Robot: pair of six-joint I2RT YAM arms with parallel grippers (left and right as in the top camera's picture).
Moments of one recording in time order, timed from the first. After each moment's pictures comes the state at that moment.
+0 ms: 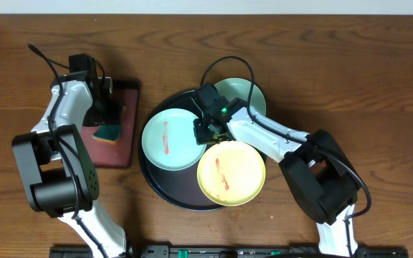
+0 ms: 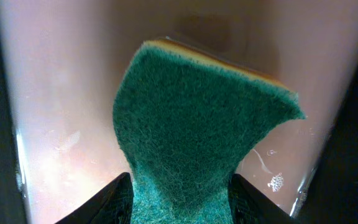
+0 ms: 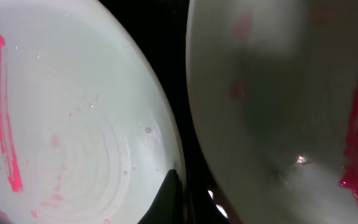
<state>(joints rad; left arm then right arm) 0.21 1.95 1.34 -0.82 -0.02 0.12 0.72 2.10 1.43 -0.58 -0.14 0.55</state>
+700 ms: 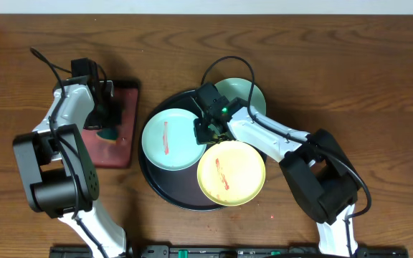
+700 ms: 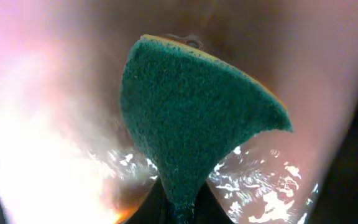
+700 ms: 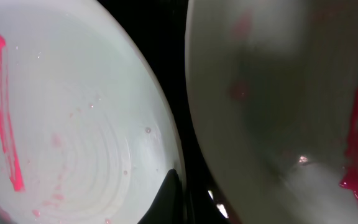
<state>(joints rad) 0.21 1.94 1.30 -0.80 -0.02 0.09 0.71 2.10 1.43 -0.58 -0.14 0.55</state>
